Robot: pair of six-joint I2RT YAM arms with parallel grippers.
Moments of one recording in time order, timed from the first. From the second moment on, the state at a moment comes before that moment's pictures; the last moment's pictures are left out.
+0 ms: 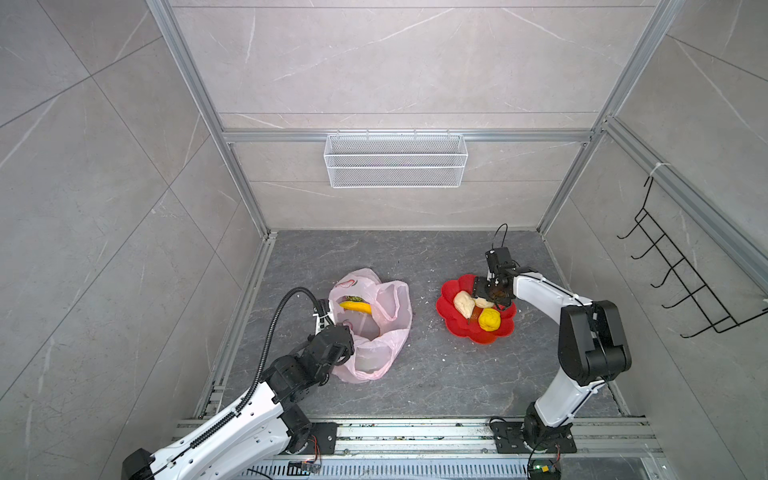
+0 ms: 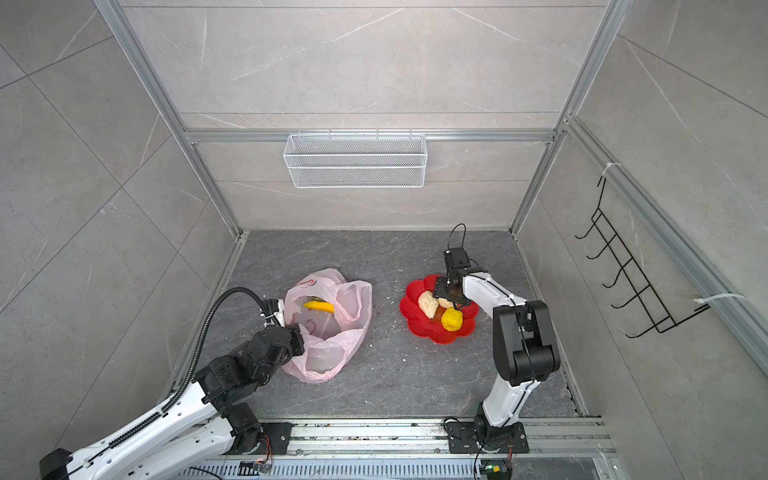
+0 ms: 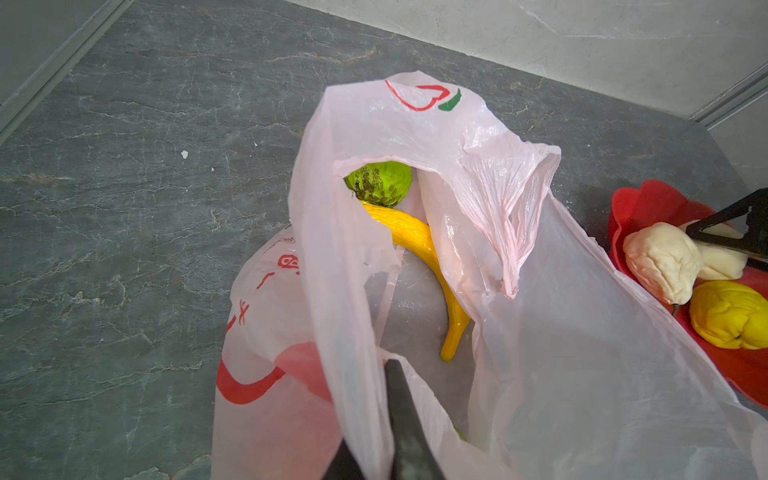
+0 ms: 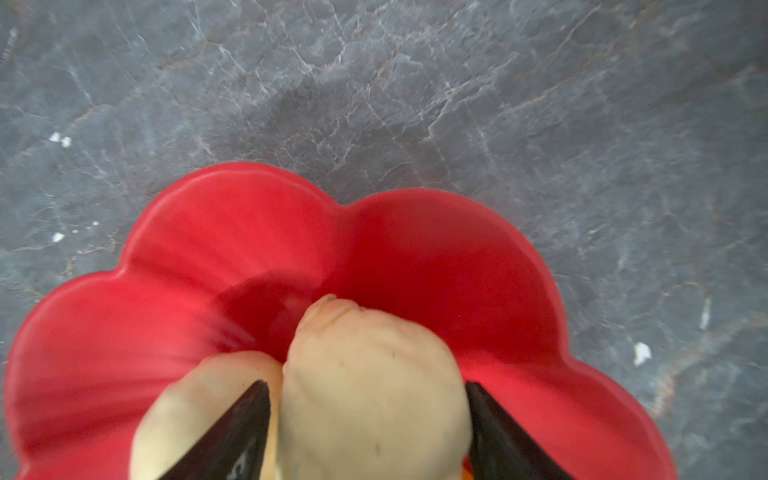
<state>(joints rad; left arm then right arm) -0.83 0.71 0.58 -0.56 -0.55 -0.69 0.16 1.73 1.17 -0.56 0.07 0.37</state>
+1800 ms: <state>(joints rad) -0.40 1.55 1.48 -1.18 -0.09 -0.08 0.72 1.55 1.32 -0.46 -0.07 0.52</state>
